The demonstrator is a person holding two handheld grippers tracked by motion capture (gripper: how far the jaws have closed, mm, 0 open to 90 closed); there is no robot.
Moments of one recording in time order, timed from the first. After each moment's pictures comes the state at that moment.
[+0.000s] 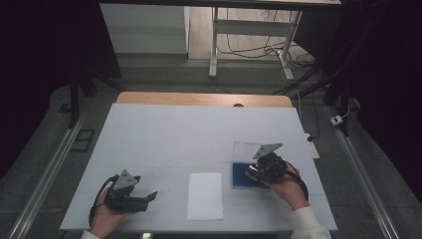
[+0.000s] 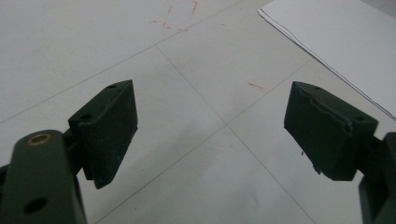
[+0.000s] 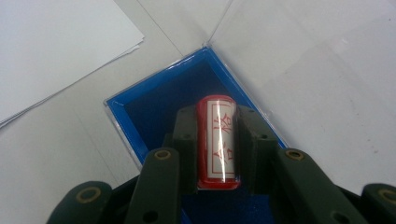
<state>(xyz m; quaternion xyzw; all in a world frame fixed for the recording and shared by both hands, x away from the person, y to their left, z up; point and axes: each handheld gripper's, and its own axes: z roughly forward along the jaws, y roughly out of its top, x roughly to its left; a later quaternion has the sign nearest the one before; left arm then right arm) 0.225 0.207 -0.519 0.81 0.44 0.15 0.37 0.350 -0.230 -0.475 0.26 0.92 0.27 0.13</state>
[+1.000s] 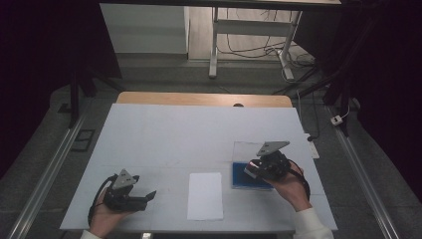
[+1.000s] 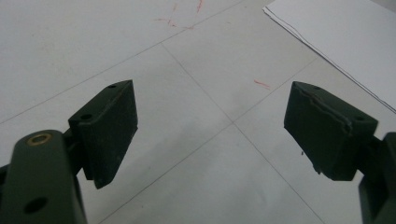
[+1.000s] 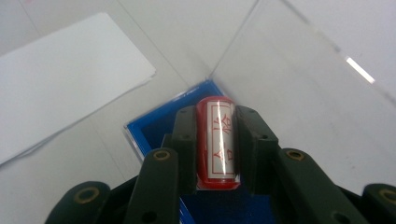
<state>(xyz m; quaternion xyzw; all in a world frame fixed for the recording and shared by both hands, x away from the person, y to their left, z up) 0.227 0.210 -0.520 0.81 0.44 0.15 0.37 0.341 -0.231 -0.451 0.26 0.90 0.31 0.14</state>
